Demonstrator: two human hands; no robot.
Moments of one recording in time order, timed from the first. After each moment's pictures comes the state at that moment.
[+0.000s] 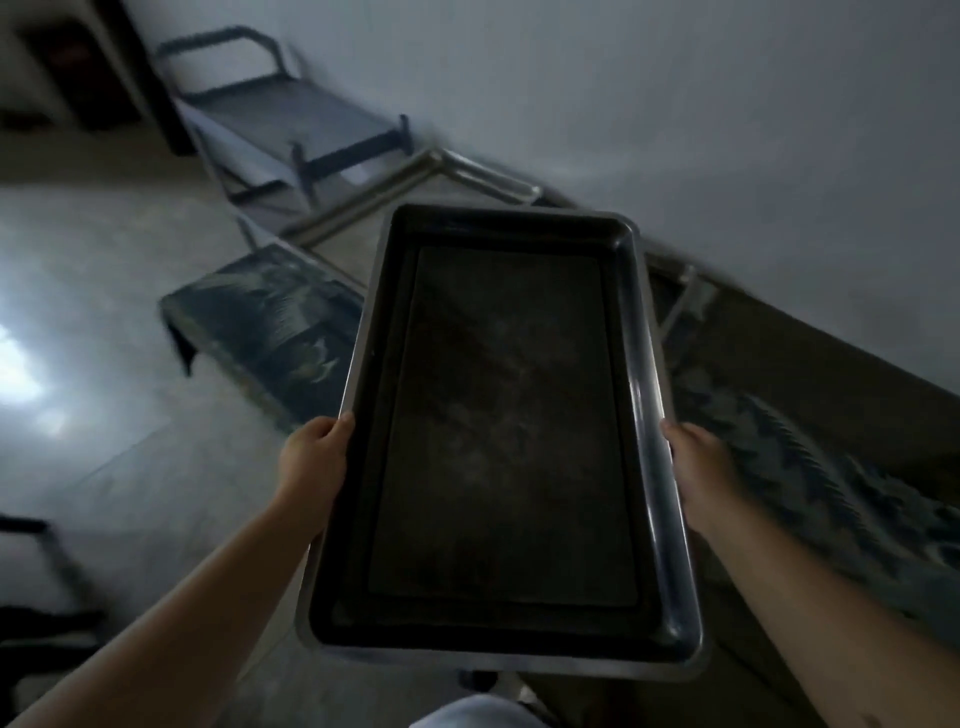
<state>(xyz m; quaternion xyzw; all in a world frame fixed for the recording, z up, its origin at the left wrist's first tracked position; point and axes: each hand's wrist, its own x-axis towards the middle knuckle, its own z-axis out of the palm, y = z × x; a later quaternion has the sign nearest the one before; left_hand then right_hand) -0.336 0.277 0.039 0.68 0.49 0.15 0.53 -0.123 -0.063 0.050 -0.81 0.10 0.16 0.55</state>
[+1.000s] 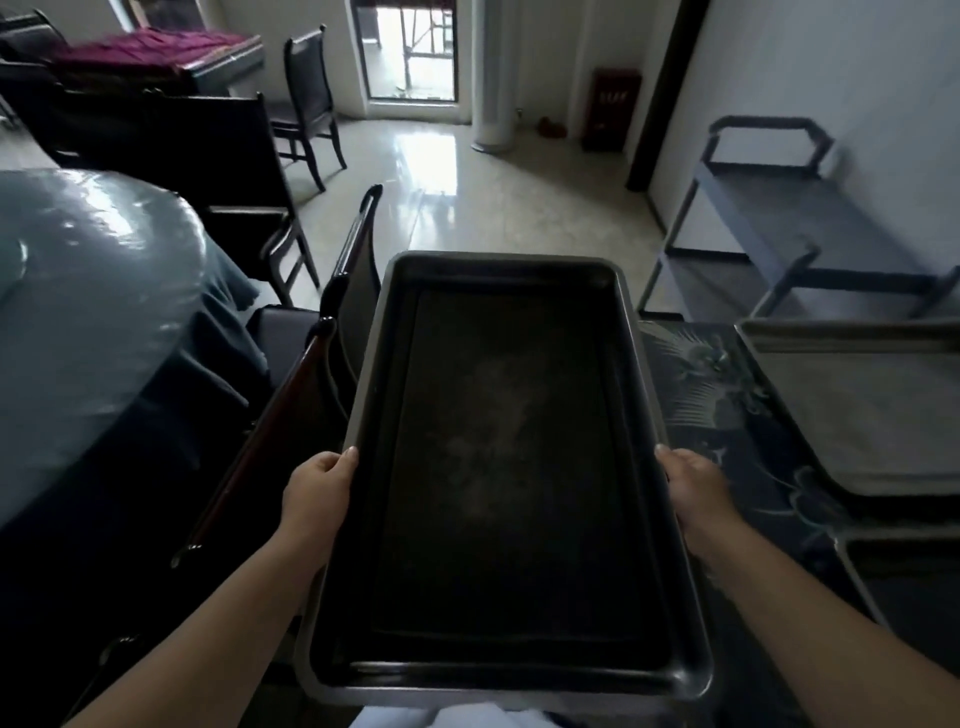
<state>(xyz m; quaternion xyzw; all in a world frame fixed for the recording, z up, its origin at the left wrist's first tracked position) -0.698 0.424 0.058 0.40 0.72 0.35 0.44 -0.304 0.406 0.039 -0.76 -0.28 0.40 0.43</state>
